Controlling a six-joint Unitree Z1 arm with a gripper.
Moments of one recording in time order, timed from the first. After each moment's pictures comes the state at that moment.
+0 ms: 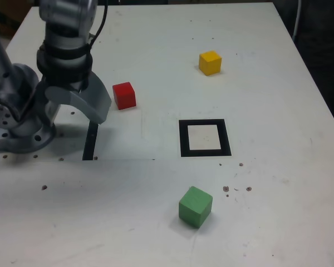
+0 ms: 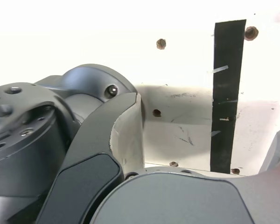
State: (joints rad) arm -0.09 1.48 -0.71 1.10 0.07 -0.03
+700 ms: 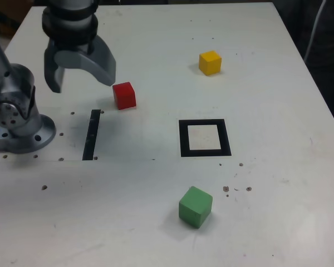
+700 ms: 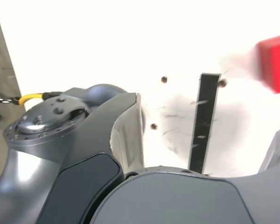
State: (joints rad) arm 0.13 1.46 -0.93 1.29 0.19 0.03
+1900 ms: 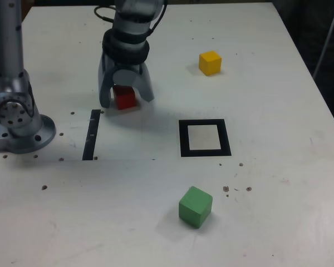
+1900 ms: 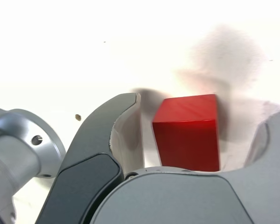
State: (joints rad) arm 0.30 1.81 -0.97 0.99 0.17 0.10
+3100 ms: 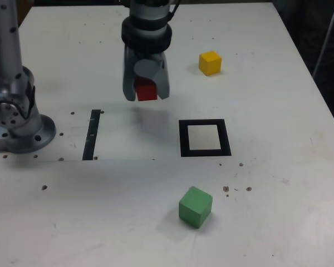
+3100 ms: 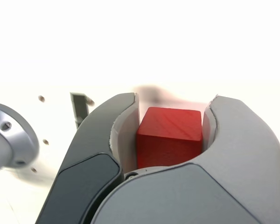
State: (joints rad) arm 0.10 1.79 -1.19 1.11 0.15 0.03
